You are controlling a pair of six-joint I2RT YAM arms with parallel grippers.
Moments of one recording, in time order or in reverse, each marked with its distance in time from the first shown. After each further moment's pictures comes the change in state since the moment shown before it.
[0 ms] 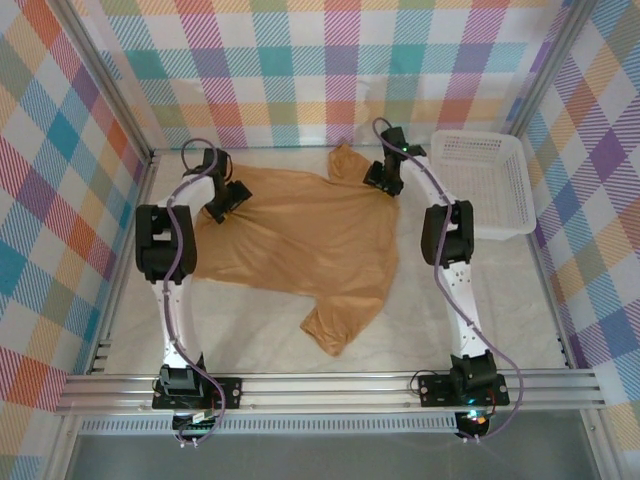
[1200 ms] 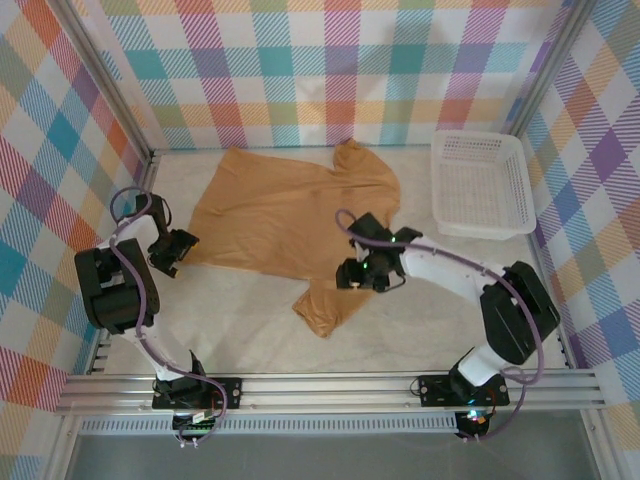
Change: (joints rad) left arm 0.325 -0.481 -0.640 -0.041 0.047 -0.018; right arm 0.512 -1.115 -1.460 0.199 -0.117 0.036
